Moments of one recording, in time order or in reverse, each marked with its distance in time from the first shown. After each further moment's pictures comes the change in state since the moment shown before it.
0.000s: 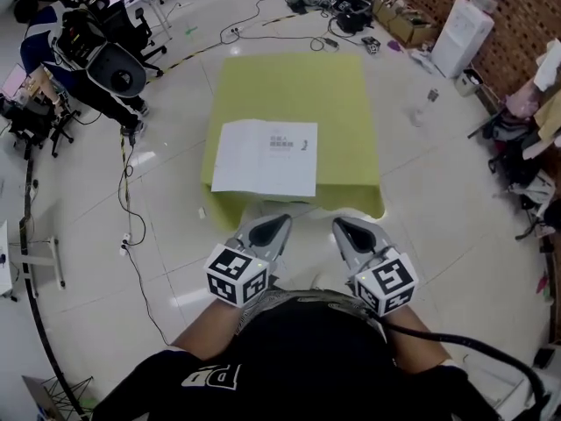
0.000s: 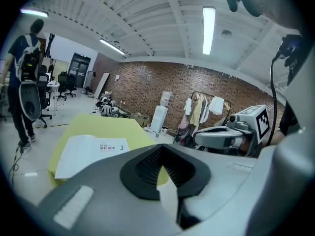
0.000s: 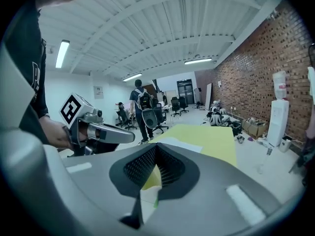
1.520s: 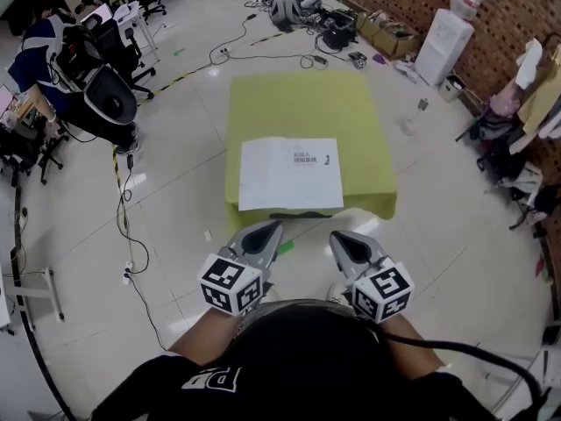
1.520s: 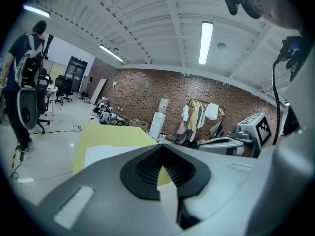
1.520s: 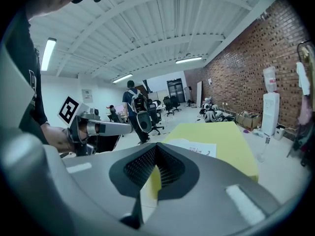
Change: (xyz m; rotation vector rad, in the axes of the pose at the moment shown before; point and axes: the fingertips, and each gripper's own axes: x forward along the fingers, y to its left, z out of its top) left arm -0.097 0.097 0.026 0.029 -0.075 -0.058; right arm 0.077 0.097 0.015 0.093 -0.011 -0.098
